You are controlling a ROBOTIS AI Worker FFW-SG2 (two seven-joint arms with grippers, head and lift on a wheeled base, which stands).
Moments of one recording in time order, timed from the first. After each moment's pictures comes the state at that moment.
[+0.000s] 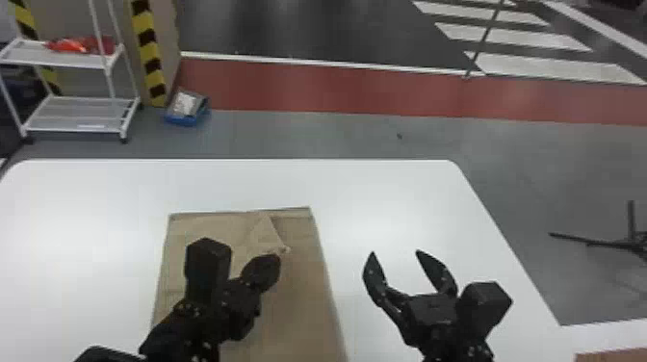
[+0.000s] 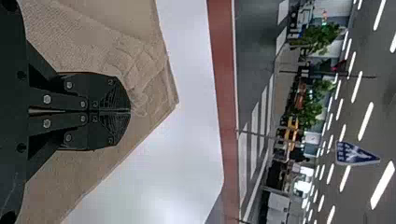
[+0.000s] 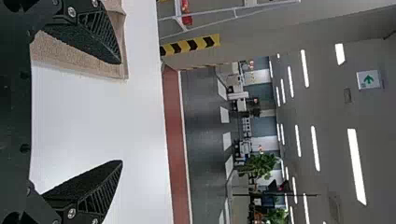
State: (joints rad) left arm 0.20 0.05 -0.32 -1.81 0.02 0.45 -0.23; right arm 0.49 0.00 -0.05 -1.91 -0.11 0.00 0.14
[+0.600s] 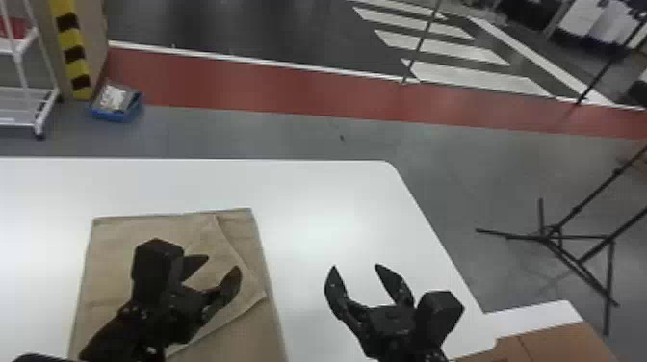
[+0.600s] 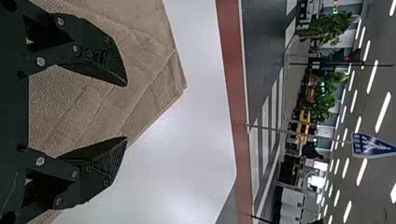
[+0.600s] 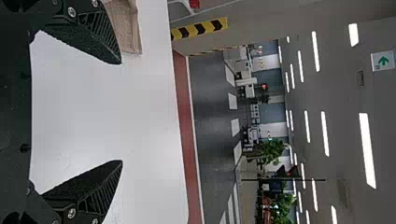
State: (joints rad) left arm 0.14 0.03 -0.35 -1.72 0.01 0.44 -0.19; right arm 0.55 0.00 -0.11 -1.94 -0.14 0.03 0.16
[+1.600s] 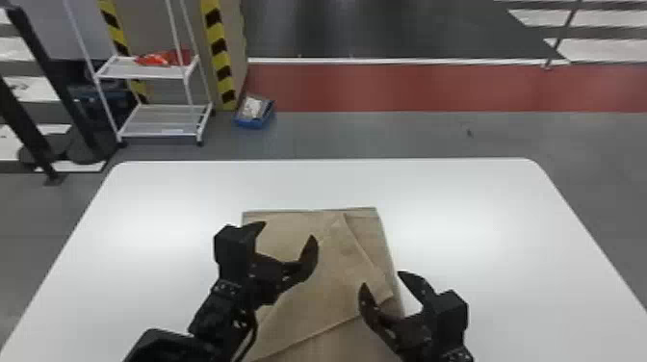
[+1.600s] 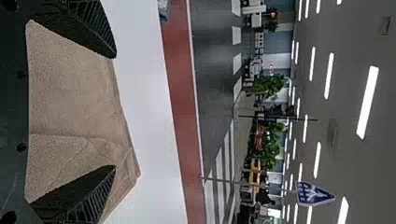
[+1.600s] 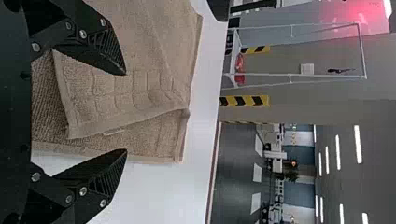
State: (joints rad) left arm 0.17 0.04 -0.19 -1.66 -0.01 0.14 -0.14; right arm 0.33 0.00 0.15 -1.61 0.12 0.02 0.18
